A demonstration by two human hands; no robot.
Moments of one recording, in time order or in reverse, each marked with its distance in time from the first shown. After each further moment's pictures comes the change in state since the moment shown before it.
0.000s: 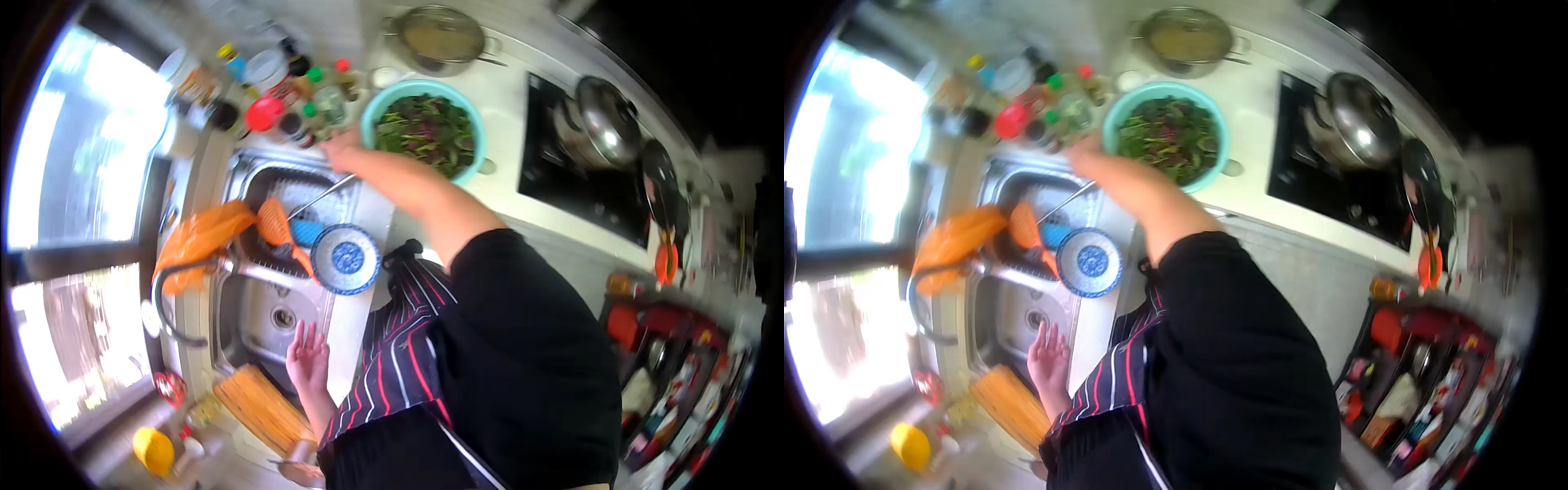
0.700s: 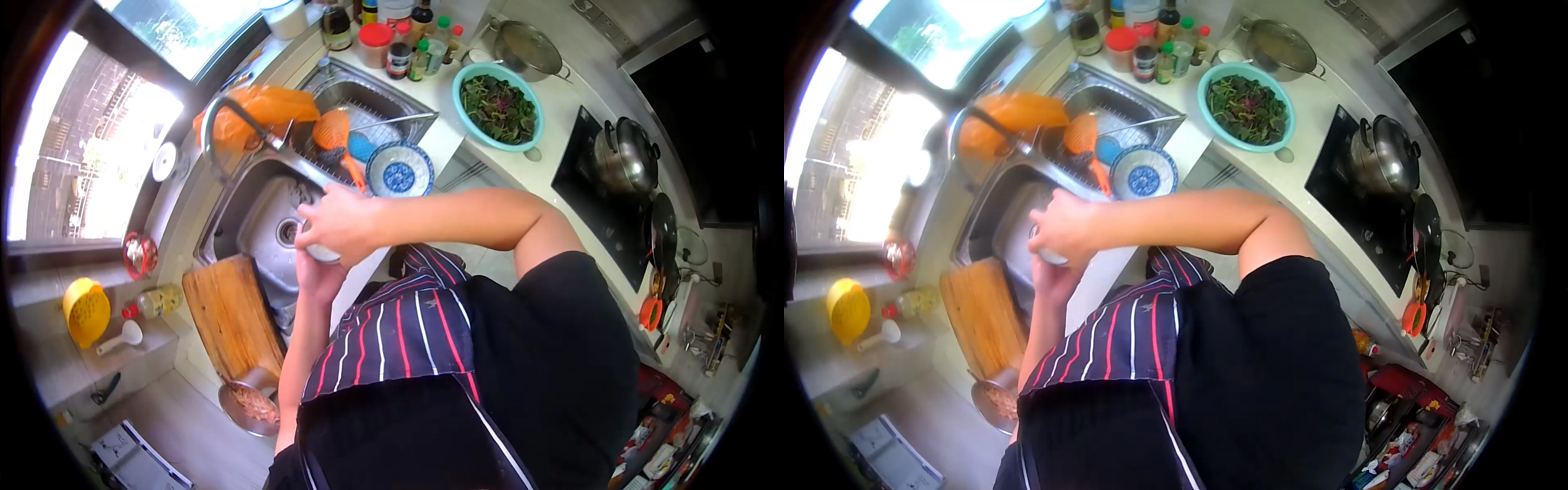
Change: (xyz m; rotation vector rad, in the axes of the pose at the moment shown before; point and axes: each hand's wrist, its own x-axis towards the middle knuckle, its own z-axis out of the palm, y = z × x) left_hand -0.058 0.018 -0.022 -0.237 -0.475 -0.009; right_hand -0.347 -0.248 -0.109 -0.225 -0.020 -1.091
